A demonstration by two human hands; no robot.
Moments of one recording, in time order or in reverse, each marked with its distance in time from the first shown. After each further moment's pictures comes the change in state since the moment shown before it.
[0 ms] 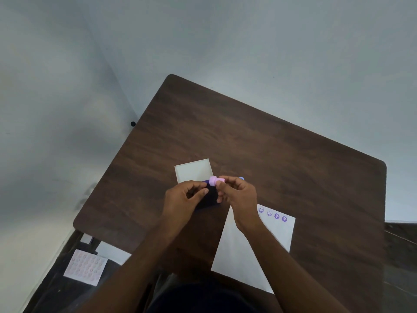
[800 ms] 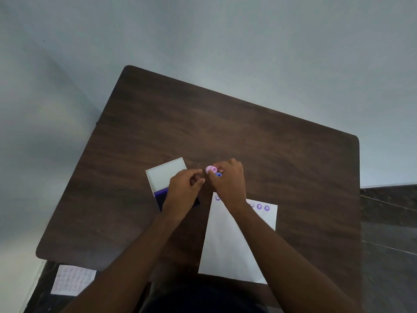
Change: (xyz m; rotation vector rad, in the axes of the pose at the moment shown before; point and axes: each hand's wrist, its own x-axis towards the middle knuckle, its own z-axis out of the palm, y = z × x) left_hand 0.056 0.012 0.085 0.274 -0.130 -0.052; right_hand 0.075 0.036 -0.041 -0.715 0.266 -0.279
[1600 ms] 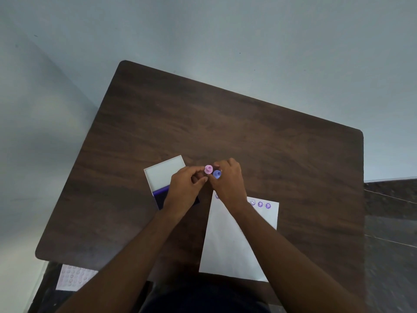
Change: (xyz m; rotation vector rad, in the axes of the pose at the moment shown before) left_hand 0.010 0.001 0.008 0.010 -0.030 -0.007; right_hand 0.006 0.012 0.006 -0.128 -0.164 0.005
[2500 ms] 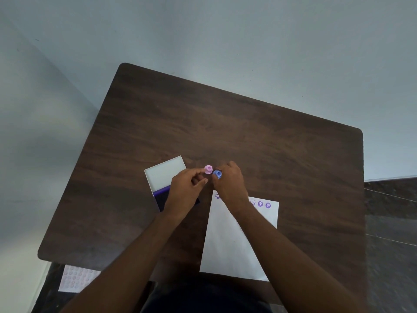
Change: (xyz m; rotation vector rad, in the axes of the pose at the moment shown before) left_hand 0.000 -0.009 -0.007 -0.023 0.070 0.080; right_hand 0.008 -0.012 0.003 -0.076 -0.096 0.140
